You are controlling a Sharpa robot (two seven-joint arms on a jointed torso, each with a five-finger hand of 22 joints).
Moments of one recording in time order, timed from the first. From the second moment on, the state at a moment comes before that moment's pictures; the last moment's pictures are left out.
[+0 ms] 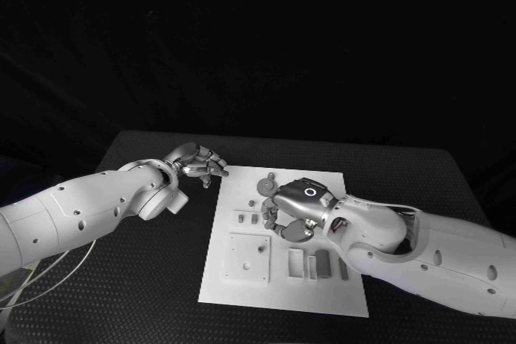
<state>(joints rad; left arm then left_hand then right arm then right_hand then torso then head) 1.20 -0.78 -0.07 1.25 -0.69 -0.26 0.09 1.12 -0.12 0.50 -0.27 0.05 0.84 0.19 0.25 0.52 1.13 0.09 0.16 0.41 1.06 -0.02 1.12 0.56 0.04 1.23 -0.11 0.39 1.29 1.09 -0.73 -0.04 1.70 -1.90 -0.29 -0.12 1.18 -0.08 0.65 -0.29 0.15 1.03 0.11 0.36 0.53 1.29 0.05 0.15 0.34 1.31 -0.06 1.28 0.86 0.22 1.24 0.01 0.58 1.31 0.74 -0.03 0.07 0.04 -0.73</state>
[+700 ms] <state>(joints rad) 1.20 -0.76 -0.07 1.25 -0.69 -0.26 0.08 1.12 -0.12 0.50 -0.27 0.05 0.83 0.18 0.25 0.51 1.13 0.09 0.16 0.41 1.06 -0.02 1.12 0.56 0.04 1.23 -0.11 0.39 1.29 1.03 -0.59 -0.13 1.62 -1.86 -0.26 -0.09 1.18 -0.08 0.65 -0.29 0.15 1.03 0.11 0.35 0.53 1.29 0.05 0.15 0.34 1.31 -0.06 1.28 0.86 0.22 1.23 0.01 0.58 1.31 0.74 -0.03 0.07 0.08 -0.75</state>
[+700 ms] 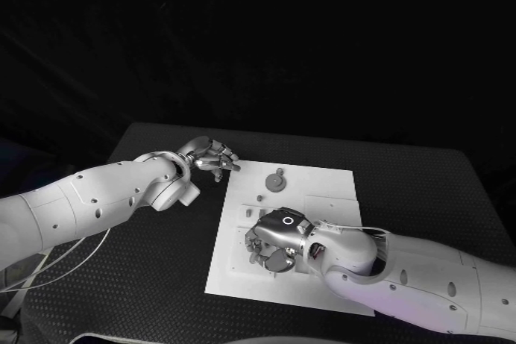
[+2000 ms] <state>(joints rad) 1.20 -0.77 -0.07 1.25 -0.69 -0.26 0.08 1.12 -0.12 0.50 -0.27 0.05 0.83 0.19 0.25 0.51 1.13 0.09 0.16 0.41 1.06 -0.02 1.12 0.56 0.04 1.24 -0.12 0.39 1.29 1.00 -0.58 -0.12 1.60 -1.93 -0.29 -0.11 1.18 -0.08 0.65 -0.29 0.15 1.03 0.11 0.35 0.53 1.31 0.05 0.15 0.35 1.31 -0.06 1.28 0.86 0.22 1.24 0.01 0.59 1.31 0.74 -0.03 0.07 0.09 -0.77</state>
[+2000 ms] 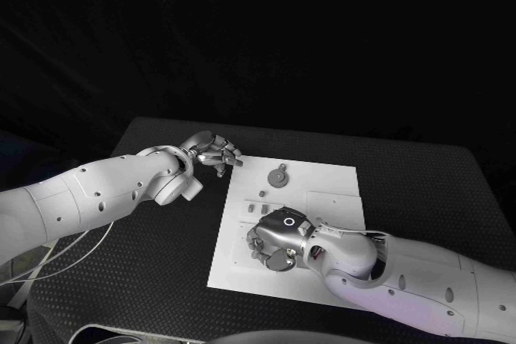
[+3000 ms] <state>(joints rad) 1.20 -0.77 -0.07 1.25 -0.69 -0.26 0.08 1.12 -0.12 0.50 -0.27 0.05 0.84 0.19 0.25 0.51 1.13 0.09 0.16 0.41 1.06 -0.02 1.12 0.56 0.04 1.24 -0.11 0.39 1.29 1.00 -0.54 -0.12 1.57 -1.95 -0.24 -0.11 1.18 -0.08 0.65 -0.29 0.15 1.03 0.10 0.35 0.53 1.32 0.04 0.14 0.36 1.31 -0.06 1.28 0.86 0.22 1.23 0.01 0.59 1.31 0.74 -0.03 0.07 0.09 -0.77</state>
